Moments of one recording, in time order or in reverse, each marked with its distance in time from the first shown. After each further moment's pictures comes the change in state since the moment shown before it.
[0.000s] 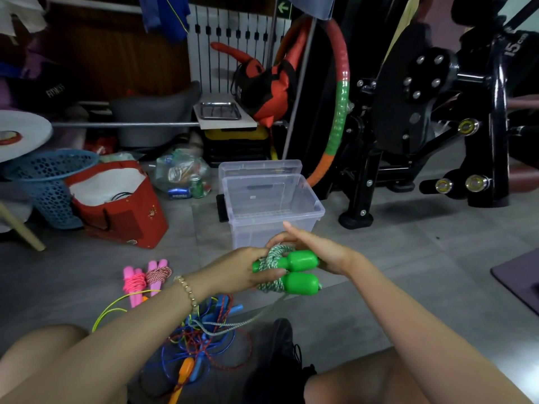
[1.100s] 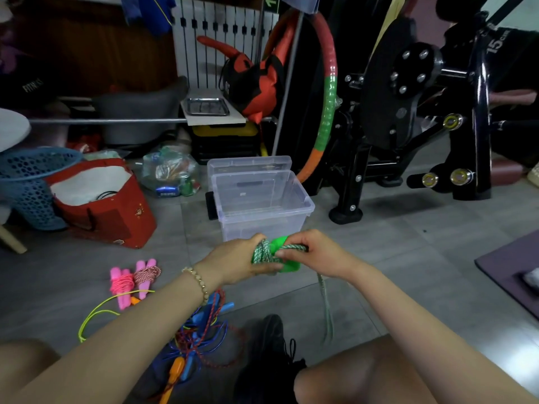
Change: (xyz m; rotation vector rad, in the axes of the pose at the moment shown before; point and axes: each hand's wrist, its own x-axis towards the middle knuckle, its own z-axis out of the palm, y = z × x) left_hand 0.021 0.014 0.006 0.357 0.040 -0.144; right_hand -0.027 0.008 0.000 -0.558 0.263 -0.274
